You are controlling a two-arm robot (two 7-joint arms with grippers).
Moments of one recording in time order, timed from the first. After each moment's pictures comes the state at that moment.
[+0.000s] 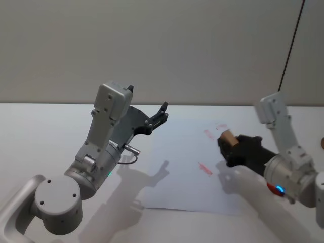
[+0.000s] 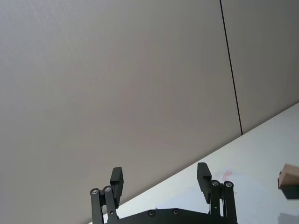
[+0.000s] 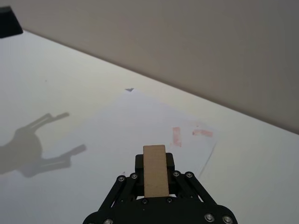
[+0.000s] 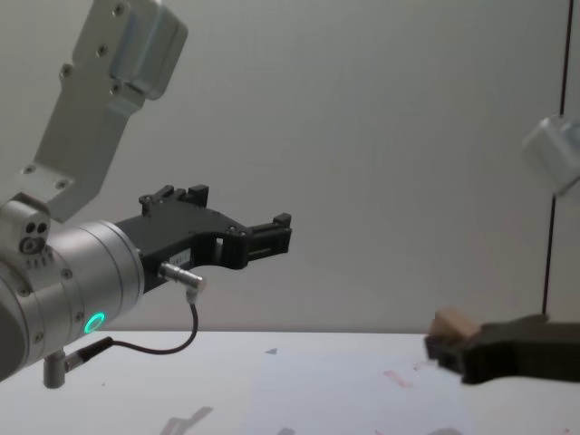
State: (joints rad) left arm -0.24 0.38 0.45 -1.63 -0.20 0.01 -0.01; right arm 0.17 0.22 -0.28 -1.59 0.10 0.41 0.31
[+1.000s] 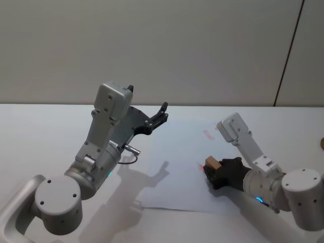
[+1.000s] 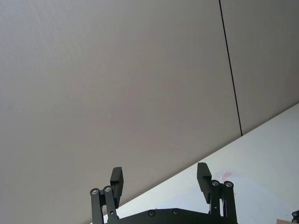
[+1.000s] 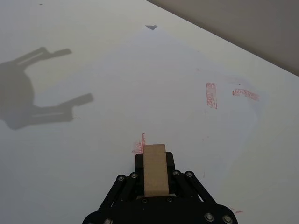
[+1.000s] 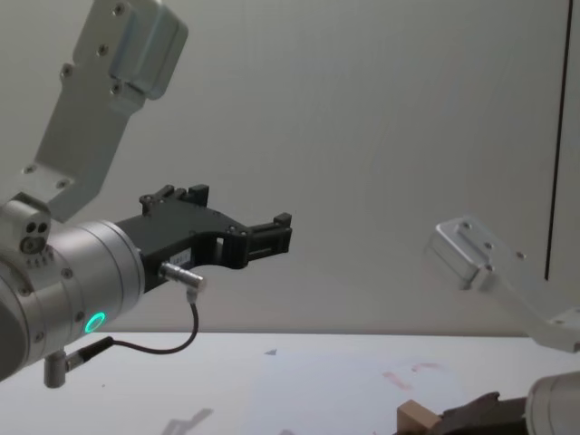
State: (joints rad) left arm -0.24 0.38 0.45 -1.63 -0.20 0.01 -0.01; right arm 0.25 0.17 -0.35 -1.43 -0.08 0.54 0.39
